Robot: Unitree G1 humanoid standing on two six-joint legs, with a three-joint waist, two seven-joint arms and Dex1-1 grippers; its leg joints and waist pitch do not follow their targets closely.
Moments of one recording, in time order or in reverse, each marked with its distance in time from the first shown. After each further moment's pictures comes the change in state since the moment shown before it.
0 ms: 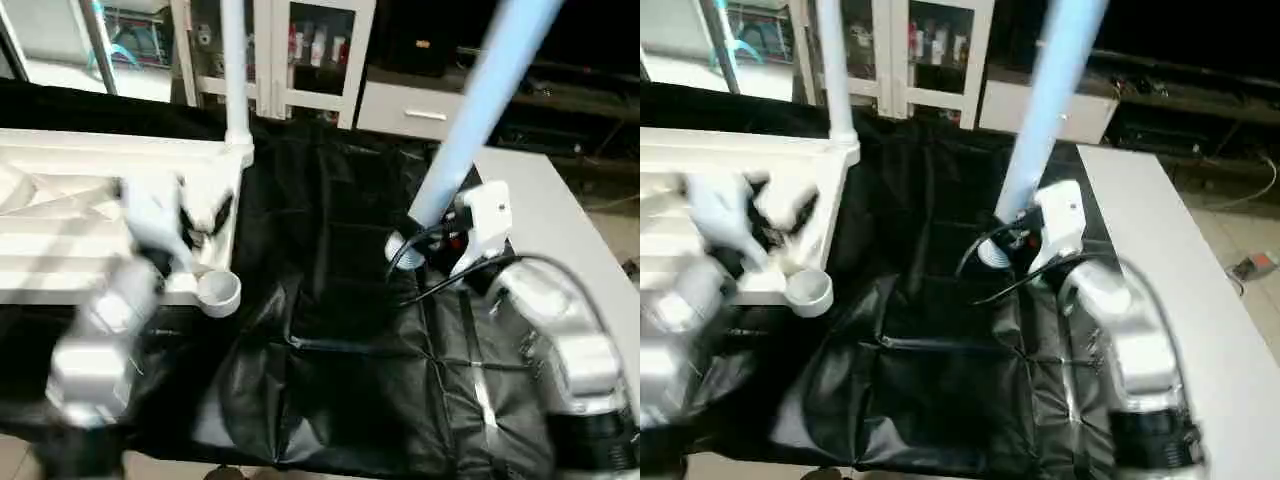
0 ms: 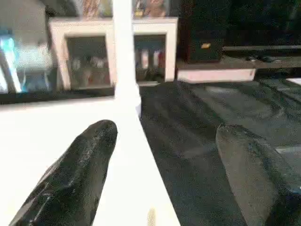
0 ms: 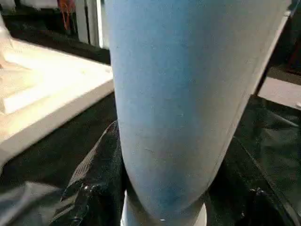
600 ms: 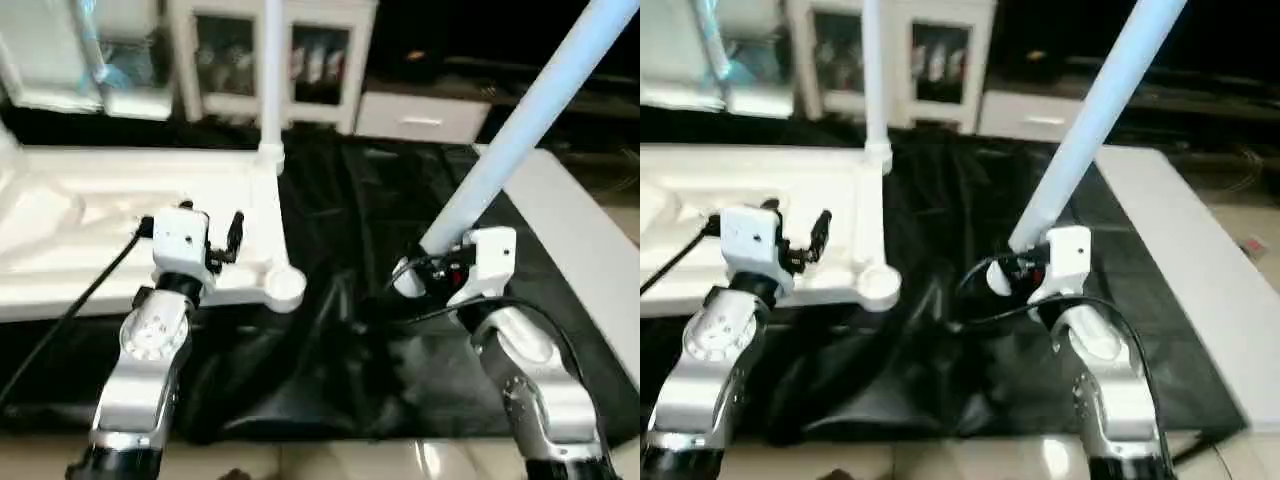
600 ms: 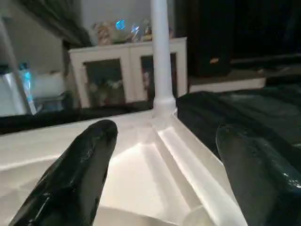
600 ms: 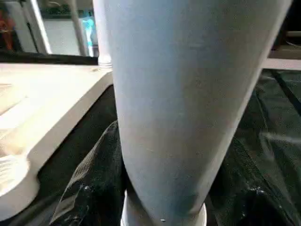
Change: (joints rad) left arm 0.013 -0.010 -0.032 0.057 0.114 -0.164 0.078; right arm 0.137 0.103 -0.019 0.019 -0.032 -0.061 -0.118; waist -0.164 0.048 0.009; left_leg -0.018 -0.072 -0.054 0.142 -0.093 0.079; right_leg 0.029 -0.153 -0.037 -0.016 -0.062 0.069
